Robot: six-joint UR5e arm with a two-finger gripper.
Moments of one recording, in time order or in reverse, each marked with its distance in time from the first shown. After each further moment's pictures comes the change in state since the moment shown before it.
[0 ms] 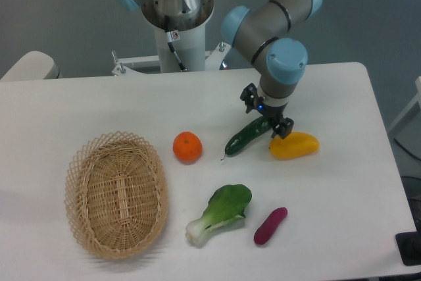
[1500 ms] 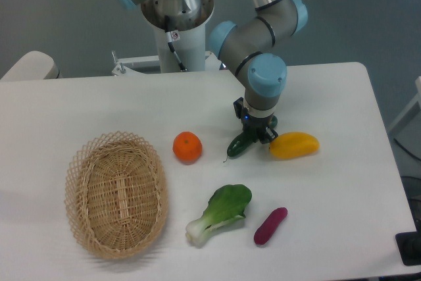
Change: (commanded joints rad) arm -0.011 -0.043 0.015 0.120 0.006 -0.014
